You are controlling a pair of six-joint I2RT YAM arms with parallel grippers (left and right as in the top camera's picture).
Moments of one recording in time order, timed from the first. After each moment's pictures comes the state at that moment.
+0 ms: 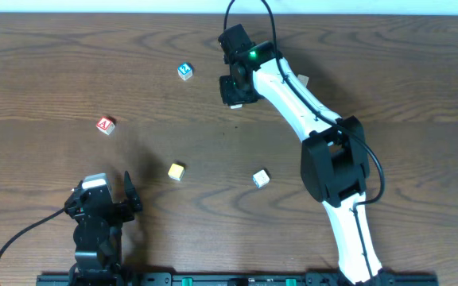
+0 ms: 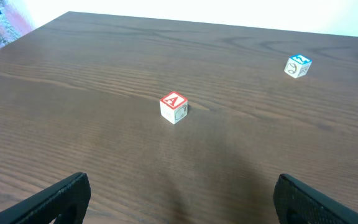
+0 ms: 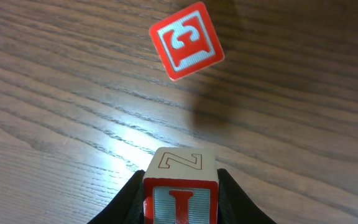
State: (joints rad) left arm -0.05 0.01 0.14 -0.47 -0.24 -0.09; right arm 0.50 2.37 2.09 -1.03 -0.05 0.35
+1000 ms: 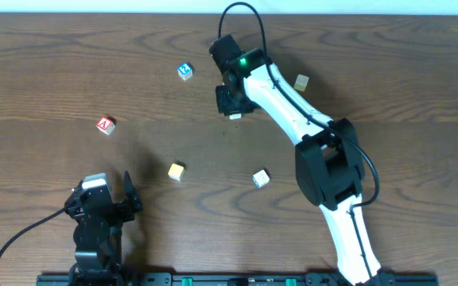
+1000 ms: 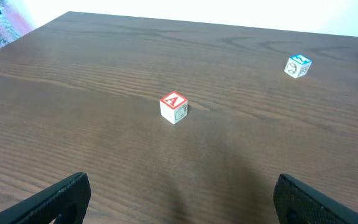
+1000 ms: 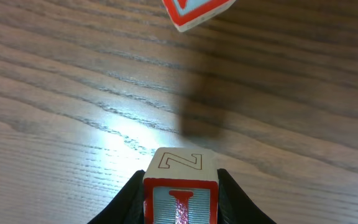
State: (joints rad) left arm -0.05 0.01 0.14 -0.47 -0.24 -0.09; right arm 0.55 2.37 2.05 -1.07 0.00 0.42
